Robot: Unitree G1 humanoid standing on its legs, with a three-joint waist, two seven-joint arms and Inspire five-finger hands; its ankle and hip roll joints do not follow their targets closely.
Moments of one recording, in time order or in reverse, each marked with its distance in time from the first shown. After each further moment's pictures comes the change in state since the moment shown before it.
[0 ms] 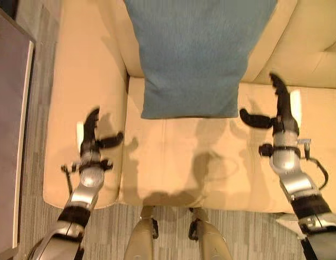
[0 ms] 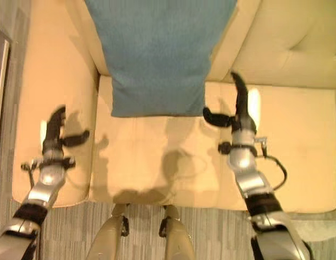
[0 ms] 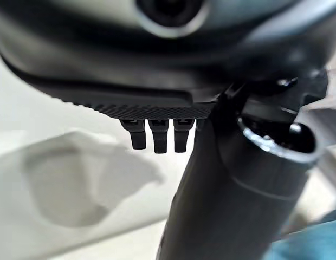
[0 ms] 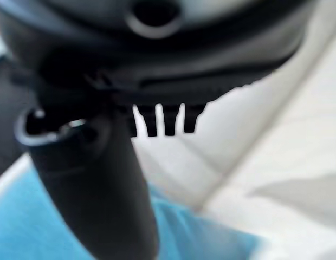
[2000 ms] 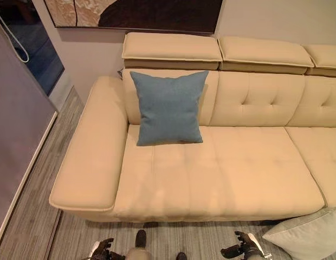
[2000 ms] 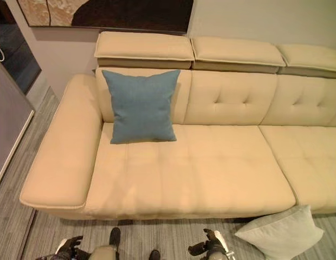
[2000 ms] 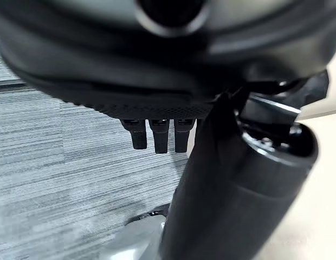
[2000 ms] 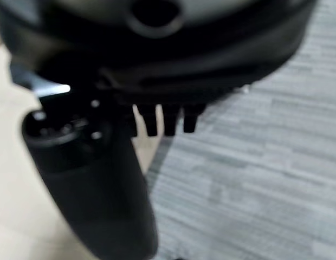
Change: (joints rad) left arm 0.154 -0.205 -0.084 0.676 0.134 0.123 -0.182; right arm 0.225 0.346 0.115 0.821 -0.065 0.112 0.161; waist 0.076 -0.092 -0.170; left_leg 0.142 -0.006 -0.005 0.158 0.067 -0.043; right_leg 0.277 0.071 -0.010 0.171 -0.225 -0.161
